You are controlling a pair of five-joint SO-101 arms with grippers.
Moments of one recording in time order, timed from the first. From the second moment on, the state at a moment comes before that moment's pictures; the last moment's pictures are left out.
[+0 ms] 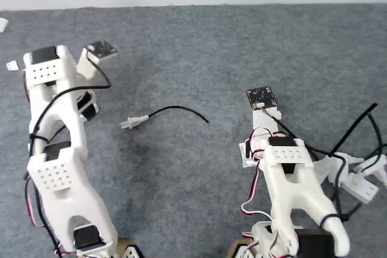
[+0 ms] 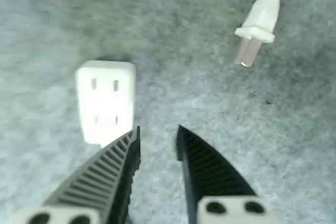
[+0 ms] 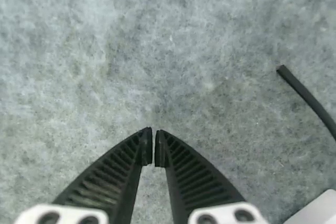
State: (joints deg) left arm -18.9 36.2 -30.4 98.8 -51.6; right arm -2.7 -20.4 58.7 42.3 9.7
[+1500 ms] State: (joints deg) left arm -21.9 64.8 -61.3 99.8 -51.4; right arm -2.8 -20.4 58.7 42.1 9.7
